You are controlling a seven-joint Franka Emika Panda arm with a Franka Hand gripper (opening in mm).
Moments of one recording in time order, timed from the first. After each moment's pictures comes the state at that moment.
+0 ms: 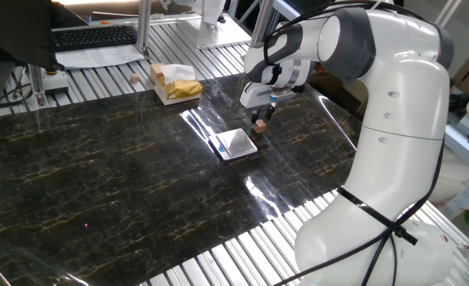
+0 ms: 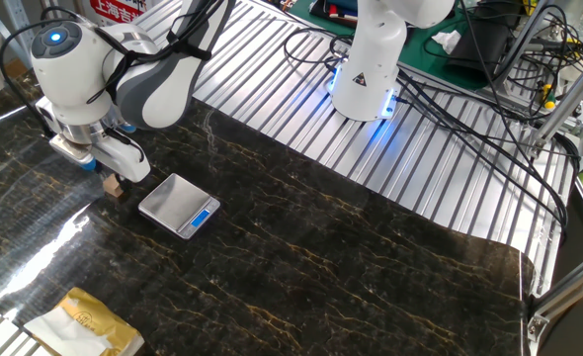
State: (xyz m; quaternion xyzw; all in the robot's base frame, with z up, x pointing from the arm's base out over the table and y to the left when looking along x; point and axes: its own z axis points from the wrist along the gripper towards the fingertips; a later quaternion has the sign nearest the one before) arm 0.560 -0.294 0.090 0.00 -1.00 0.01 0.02
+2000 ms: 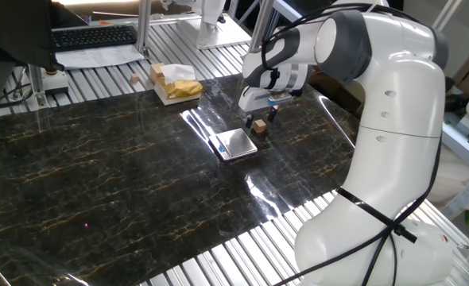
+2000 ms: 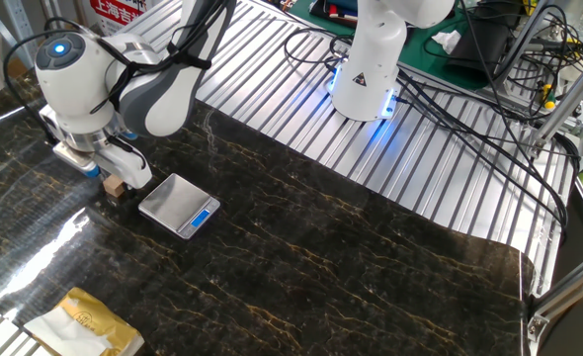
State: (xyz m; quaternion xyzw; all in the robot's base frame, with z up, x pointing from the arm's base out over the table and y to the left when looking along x) arm 0.560 -0.293 0.073 0.00 -1.00 0.01 0.03
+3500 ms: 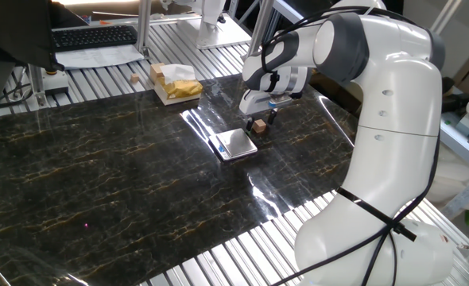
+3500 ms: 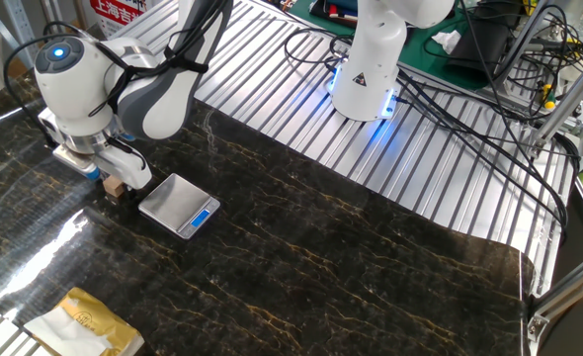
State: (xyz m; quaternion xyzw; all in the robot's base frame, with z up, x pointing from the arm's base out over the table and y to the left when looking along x) arm 0.560 -0.297 0.064 0.01 -1.00 0.01 0.03
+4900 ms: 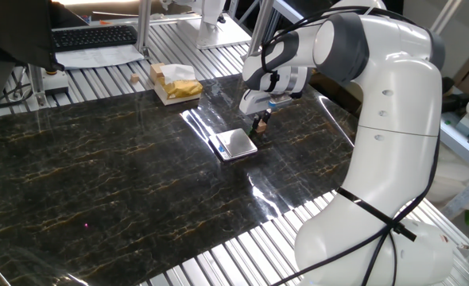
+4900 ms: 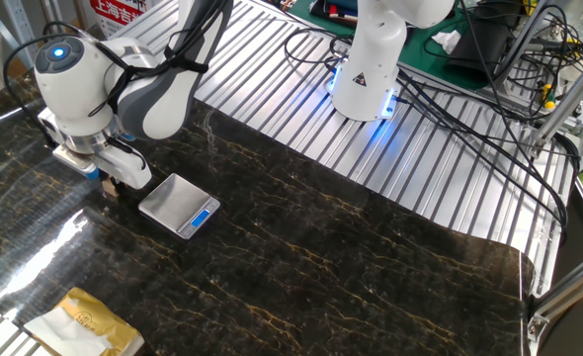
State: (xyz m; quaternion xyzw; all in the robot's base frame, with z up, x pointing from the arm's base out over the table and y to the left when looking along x) arm 0.560 -0.297 0.064 0.01 -1.00 0.01 0.03
